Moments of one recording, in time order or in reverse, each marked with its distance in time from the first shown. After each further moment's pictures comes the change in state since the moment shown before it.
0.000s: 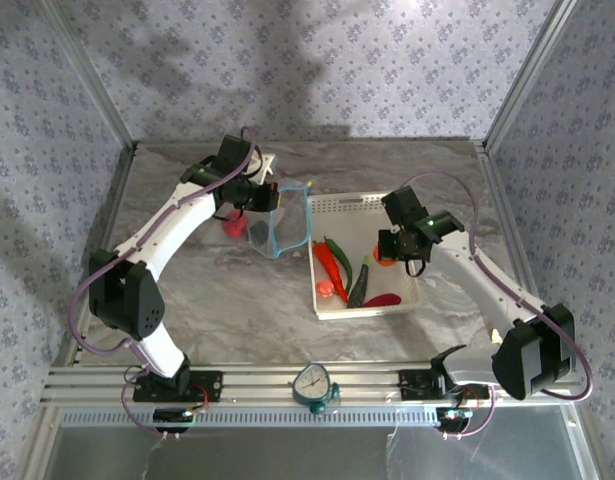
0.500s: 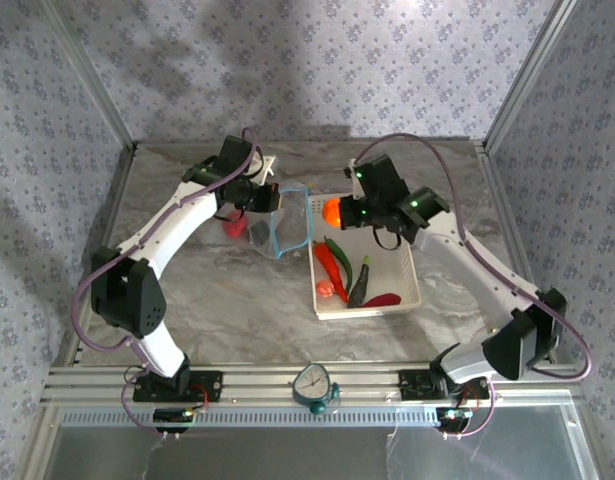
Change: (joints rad) left arm 0.000 0.015 0.002 0.000 0.011 -0.001; right arm 0.166 0.146 0.323 0.139 -0.132 -0.052
